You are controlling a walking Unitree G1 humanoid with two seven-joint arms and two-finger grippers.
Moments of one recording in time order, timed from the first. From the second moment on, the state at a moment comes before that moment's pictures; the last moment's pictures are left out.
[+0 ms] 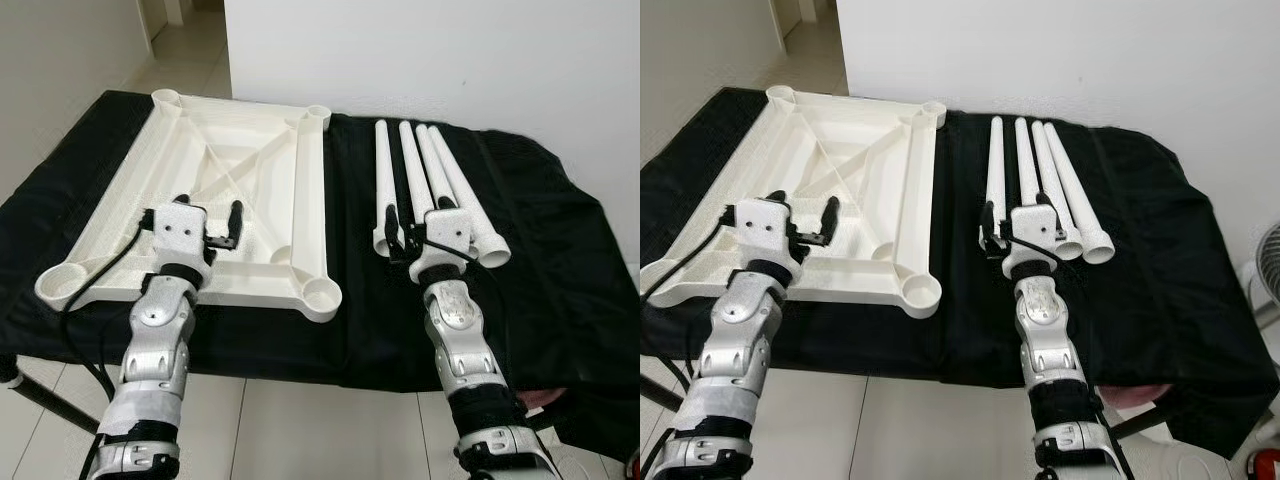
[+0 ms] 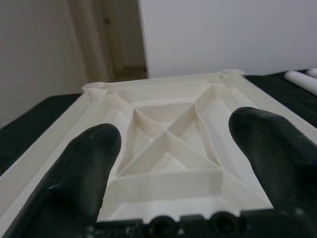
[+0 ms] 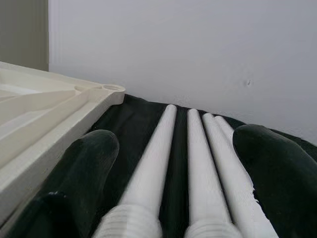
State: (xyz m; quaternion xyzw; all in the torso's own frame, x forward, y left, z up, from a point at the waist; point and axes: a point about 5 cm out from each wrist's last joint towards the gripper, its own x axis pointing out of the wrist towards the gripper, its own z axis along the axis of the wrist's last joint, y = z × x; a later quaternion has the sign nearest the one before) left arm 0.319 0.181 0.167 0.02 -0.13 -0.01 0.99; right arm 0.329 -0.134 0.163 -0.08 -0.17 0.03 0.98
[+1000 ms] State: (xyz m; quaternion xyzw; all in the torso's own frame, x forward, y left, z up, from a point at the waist) left arm 0.321 0.170 0.174 0.02 -0.12 -0.04 0.99; right arm 0.333 -0.139 0.162 -0.08 -0.16 0.05 0.98
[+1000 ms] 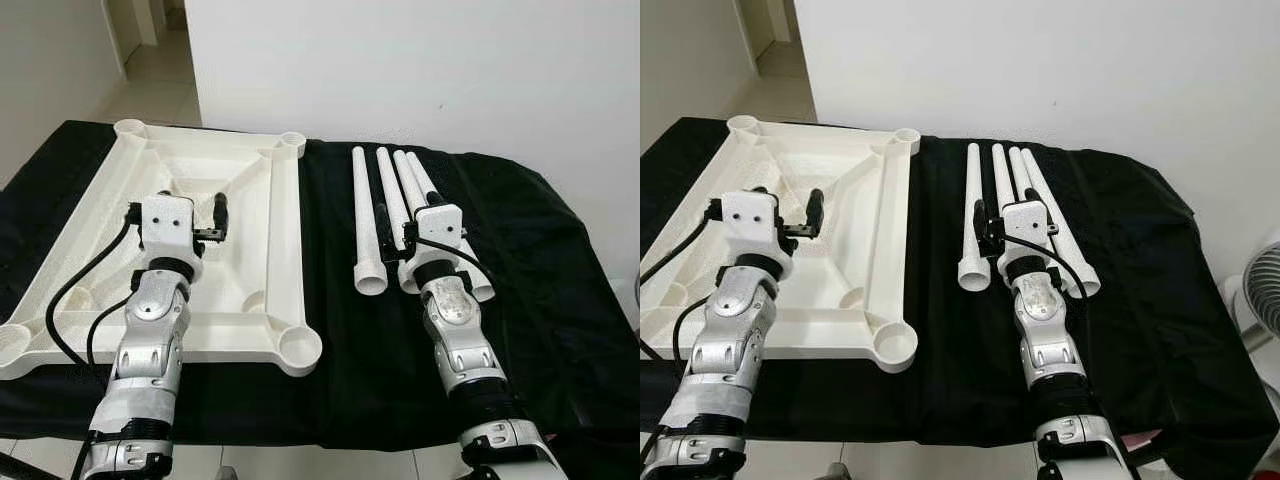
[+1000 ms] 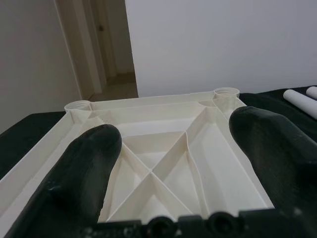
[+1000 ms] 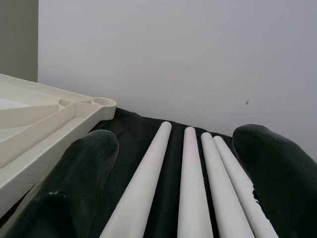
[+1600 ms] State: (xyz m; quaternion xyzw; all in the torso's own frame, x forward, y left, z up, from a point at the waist) left arm 0.319 0.137 0.177 0.01 -0.11 -0.13 0.99; right arm 0.345 -0.123 0.160 -0.01 -0.10 0.06 0.99
